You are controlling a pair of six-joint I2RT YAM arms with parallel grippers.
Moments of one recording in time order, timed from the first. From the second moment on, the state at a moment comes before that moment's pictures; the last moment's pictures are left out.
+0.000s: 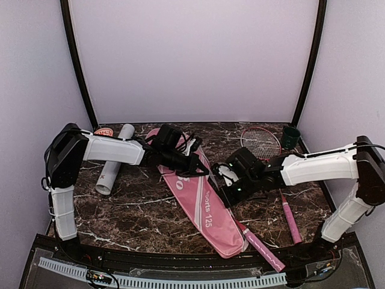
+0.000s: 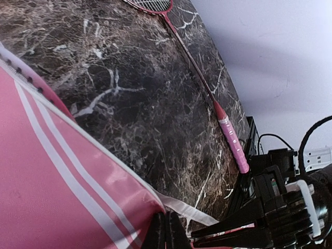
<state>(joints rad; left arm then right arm) -0.77 1.99 1.33 -0.01 0.59 -0.62 0.95 1.56 0.91 -0.34 -0.16 0.40</state>
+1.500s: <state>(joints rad) -0.74 1.92 1.20 -0.18 0.71 -0.31 0.94 1.85 1.04 -0.01 -0.14 0.69</state>
